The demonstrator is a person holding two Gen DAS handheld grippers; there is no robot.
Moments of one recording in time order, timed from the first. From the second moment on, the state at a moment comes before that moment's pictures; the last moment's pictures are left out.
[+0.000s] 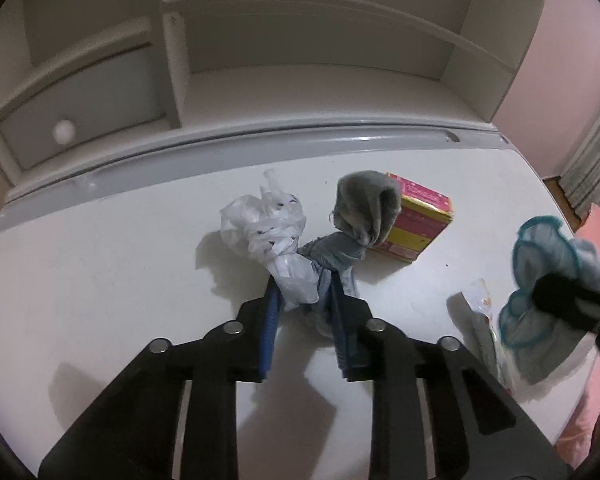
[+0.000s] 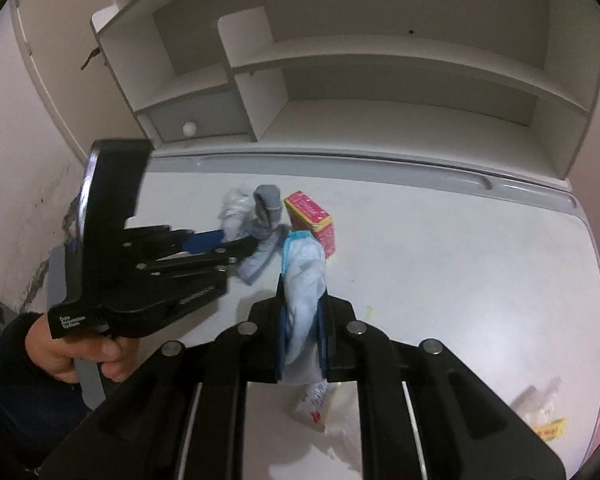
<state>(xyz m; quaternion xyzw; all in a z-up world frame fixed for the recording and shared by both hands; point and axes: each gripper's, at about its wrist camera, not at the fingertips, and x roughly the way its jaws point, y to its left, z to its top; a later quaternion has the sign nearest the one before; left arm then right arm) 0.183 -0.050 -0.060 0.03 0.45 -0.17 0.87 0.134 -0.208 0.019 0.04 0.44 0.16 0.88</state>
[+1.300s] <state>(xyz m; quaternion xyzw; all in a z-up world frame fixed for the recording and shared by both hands) -0.125 -0.468 -0.097 0.25 0.38 -0.57 0.69 -0.245 -0.611 -0.099 0.27 0.41 -0.29 0.82</state>
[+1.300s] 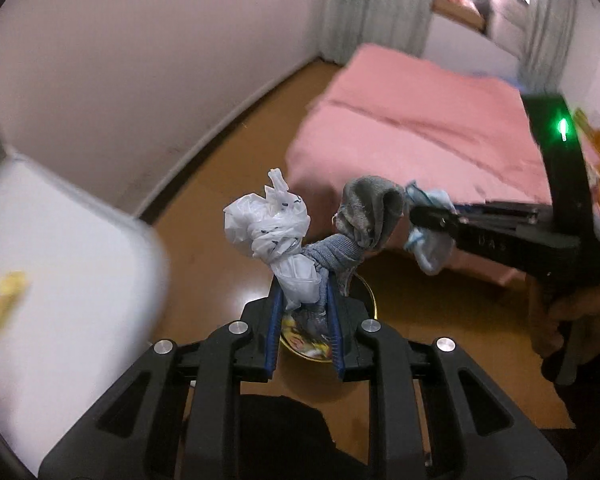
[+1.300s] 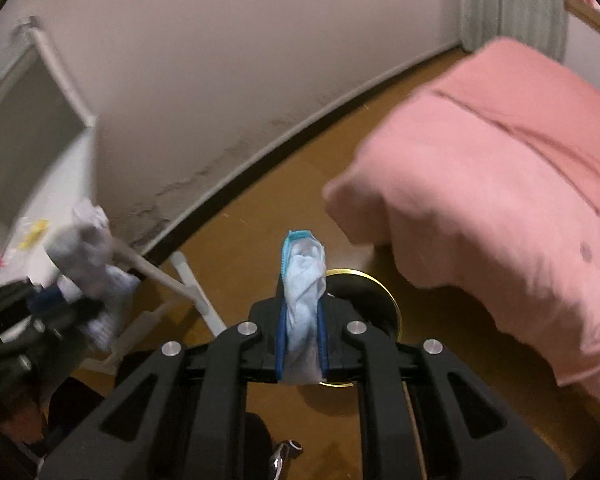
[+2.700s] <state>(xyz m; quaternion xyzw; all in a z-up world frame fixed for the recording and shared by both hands) -0.119 -0.548 -0.234 0.27 0.48 -0.54 0.63 -0.261 -0.648 -0.227 0.37 0.47 -0.31 0.74</state>
